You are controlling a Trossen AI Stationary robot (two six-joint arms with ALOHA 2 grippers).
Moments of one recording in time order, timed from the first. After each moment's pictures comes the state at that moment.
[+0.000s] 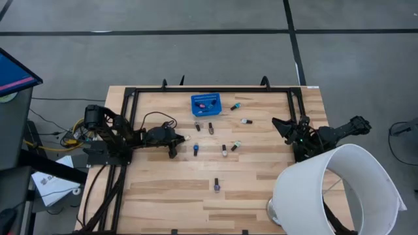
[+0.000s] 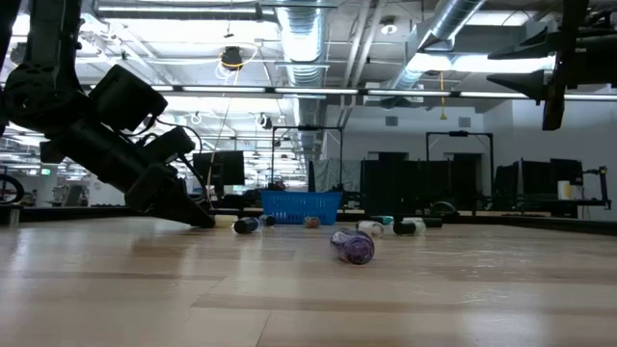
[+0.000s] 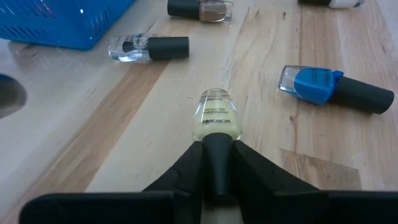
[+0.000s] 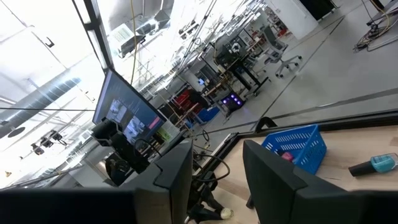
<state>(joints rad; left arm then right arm) 0.17 1.72 0.11 0.97 -0.17 -0.09 0.41 0.02 0.02 0.32 0.95 0.52</state>
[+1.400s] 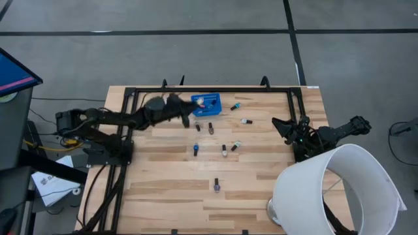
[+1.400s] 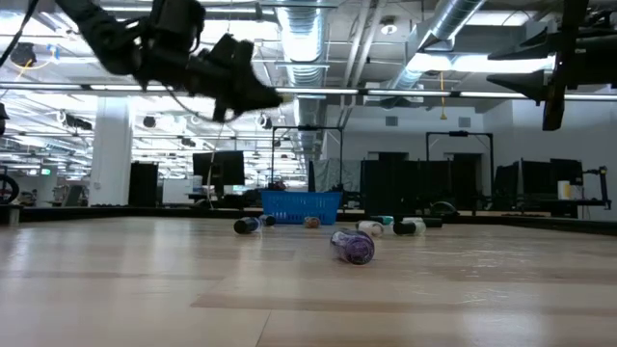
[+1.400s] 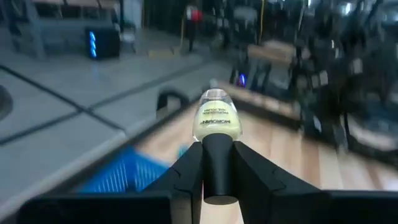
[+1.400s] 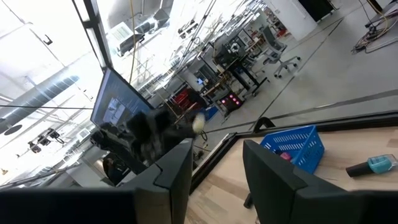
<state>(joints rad) 0.38 1.33 0.55 0.67 -0.08 -0.19 0.41 0.02 0.02 0.31 0.95 0.51</state>
